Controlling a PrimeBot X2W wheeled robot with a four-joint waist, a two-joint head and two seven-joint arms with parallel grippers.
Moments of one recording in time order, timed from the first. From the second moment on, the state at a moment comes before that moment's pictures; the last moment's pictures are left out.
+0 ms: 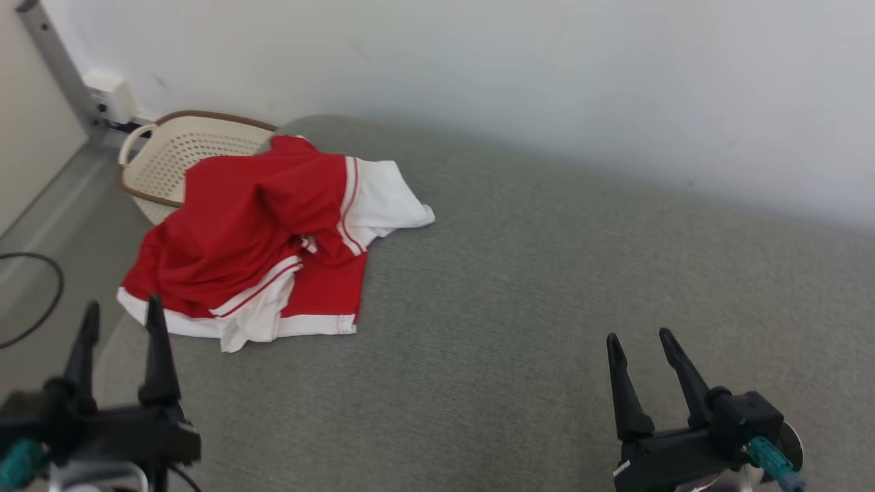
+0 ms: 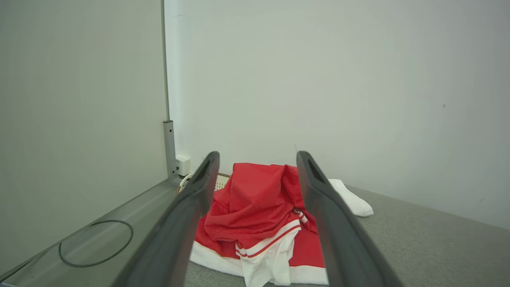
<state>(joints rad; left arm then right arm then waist) -0.19 0.25 -0.07 -0.04 -0.34 0.20 -0.20 -0.07 -0.05 0.20 0.07 0.09 0.13 -0.18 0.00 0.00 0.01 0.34</state>
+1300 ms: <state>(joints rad) -0.74 0.59 -0.03 0.66 -0.43 0.04 0.13 -0.28 -0.05 0.32 0.14 0.15 0.13 -0.26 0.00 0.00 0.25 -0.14</state>
